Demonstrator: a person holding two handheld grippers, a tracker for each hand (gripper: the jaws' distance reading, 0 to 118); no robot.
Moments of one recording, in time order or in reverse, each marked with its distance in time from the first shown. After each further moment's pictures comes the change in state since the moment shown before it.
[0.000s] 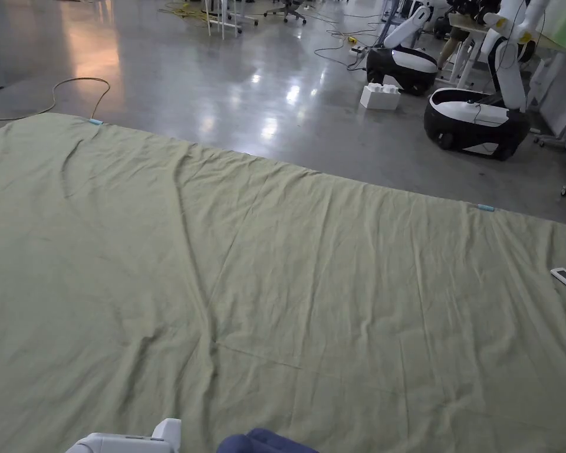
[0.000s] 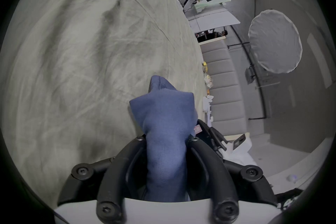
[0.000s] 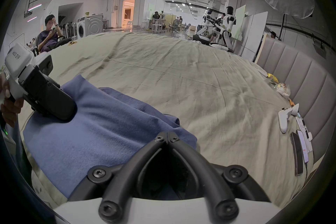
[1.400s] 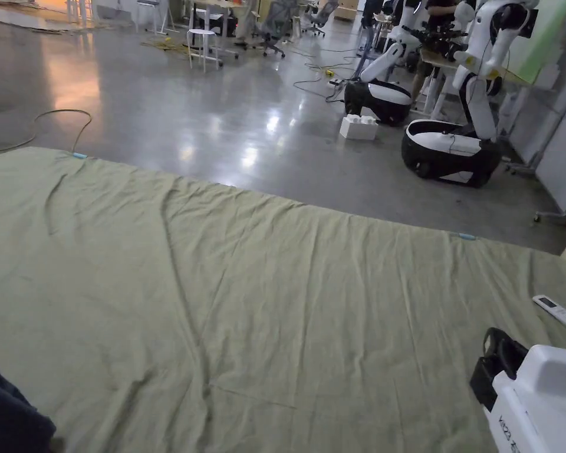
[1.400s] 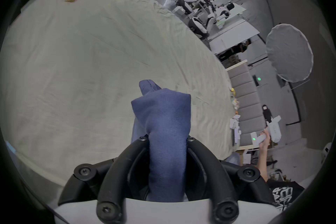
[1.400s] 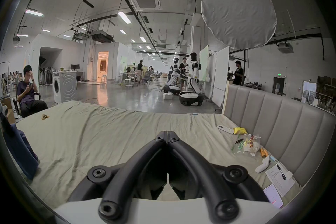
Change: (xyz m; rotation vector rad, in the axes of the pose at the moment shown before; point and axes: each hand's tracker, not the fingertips) left arm 0.030 0.152 0.376 0.138 0.460 -0.146; right arm 0.145 0.198 0.064 0.482 -0.256 -0.134
